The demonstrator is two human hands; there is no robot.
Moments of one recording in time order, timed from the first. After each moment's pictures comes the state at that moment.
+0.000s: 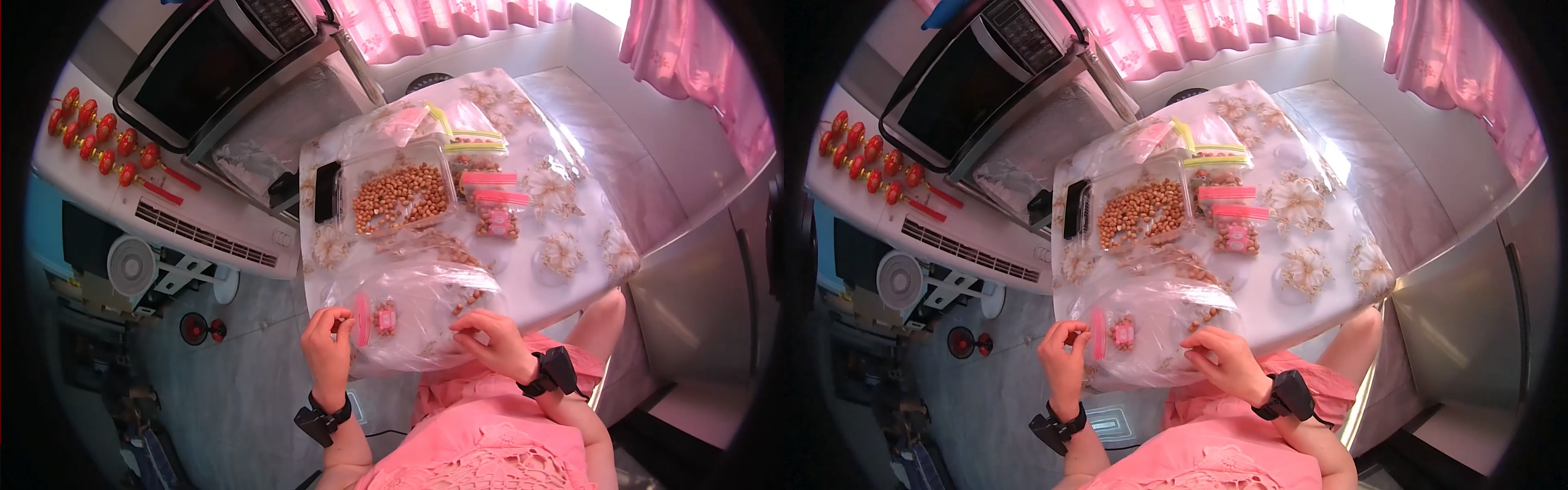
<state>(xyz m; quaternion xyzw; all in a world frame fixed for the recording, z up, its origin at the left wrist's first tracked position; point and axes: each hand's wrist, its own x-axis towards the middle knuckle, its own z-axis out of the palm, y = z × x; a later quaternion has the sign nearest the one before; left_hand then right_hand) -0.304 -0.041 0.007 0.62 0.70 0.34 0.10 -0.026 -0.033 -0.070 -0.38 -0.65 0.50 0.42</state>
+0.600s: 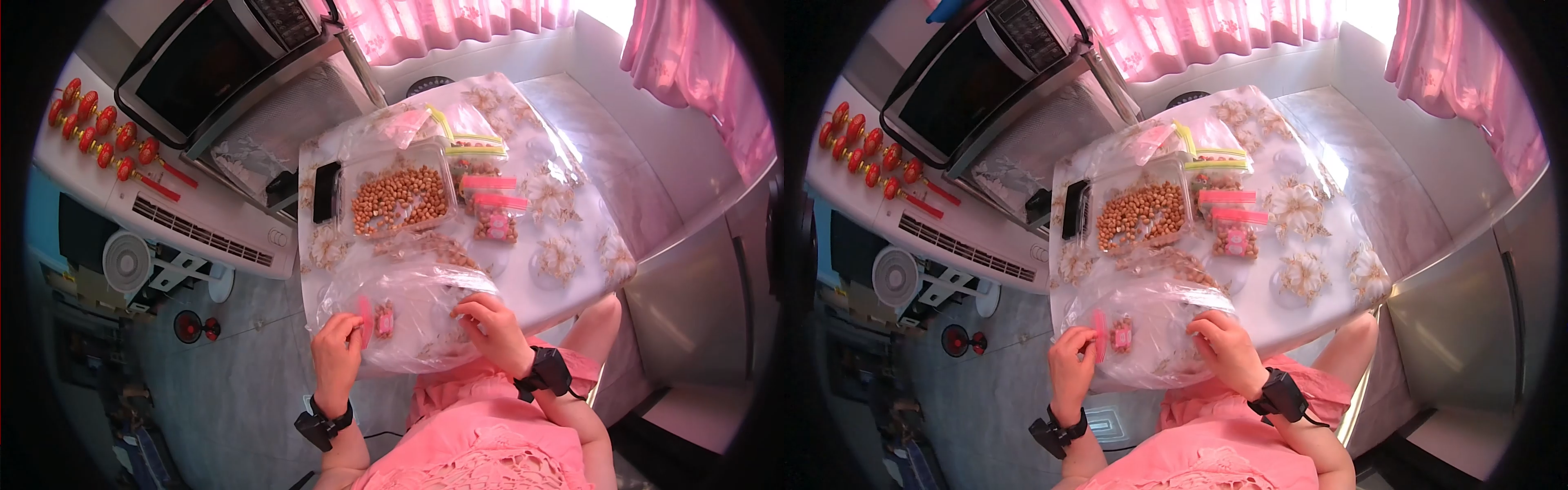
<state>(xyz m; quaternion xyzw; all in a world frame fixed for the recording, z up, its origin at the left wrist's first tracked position) -0.300 -0.048 0.000 0.66 0.68 0.28 0.14 -0.027 -0.016 -0.071 -0.42 -0.70 0.38 0.42</state>
